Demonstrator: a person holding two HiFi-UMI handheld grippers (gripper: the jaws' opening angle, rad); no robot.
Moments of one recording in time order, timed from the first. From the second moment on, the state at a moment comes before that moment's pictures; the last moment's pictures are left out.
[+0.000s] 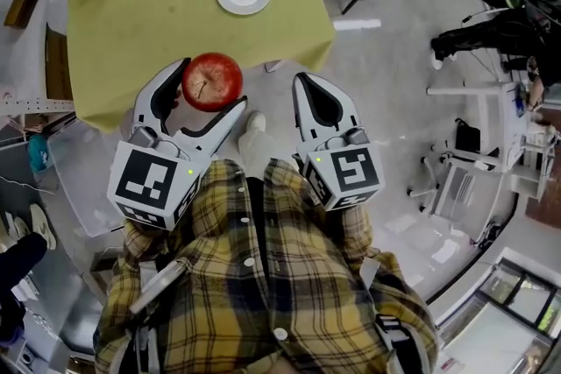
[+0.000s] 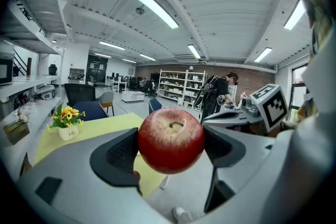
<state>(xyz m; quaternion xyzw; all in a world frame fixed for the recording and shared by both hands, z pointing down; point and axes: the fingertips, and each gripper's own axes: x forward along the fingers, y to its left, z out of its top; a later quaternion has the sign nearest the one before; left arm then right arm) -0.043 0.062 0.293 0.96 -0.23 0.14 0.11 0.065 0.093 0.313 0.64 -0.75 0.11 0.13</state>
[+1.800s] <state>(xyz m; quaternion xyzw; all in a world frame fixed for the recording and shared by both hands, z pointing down) 0.038 -0.140 0.306 0.94 -0.29 0.15 0.13 0.132 -0.125 0.335 0.56 -0.80 0.14 0.15</state>
